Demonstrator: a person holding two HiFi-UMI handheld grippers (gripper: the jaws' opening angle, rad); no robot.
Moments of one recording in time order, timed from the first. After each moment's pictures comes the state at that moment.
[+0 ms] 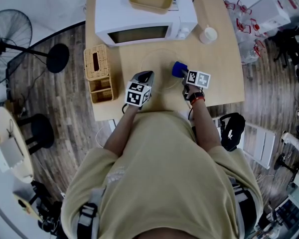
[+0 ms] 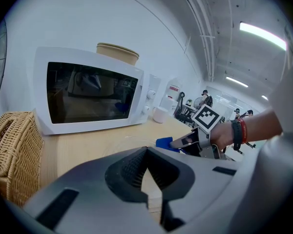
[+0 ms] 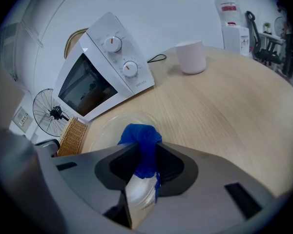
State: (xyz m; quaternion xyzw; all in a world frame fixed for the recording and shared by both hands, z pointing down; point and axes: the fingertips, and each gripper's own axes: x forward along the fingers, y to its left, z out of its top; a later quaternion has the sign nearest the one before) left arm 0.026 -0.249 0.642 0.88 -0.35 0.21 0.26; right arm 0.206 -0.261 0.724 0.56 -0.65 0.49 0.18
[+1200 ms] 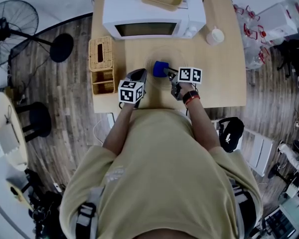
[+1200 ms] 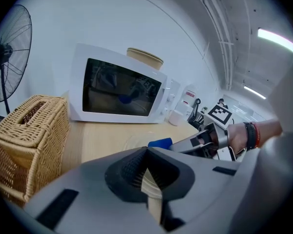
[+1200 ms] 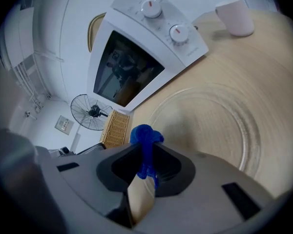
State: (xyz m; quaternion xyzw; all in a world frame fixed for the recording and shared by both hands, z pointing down) left arm -0.029 -0.245 0.655 0.83 -0.42 0.19 0.31; right arm 0.076 -0.260 0.701 0.37 -0.72 0.58 0.11
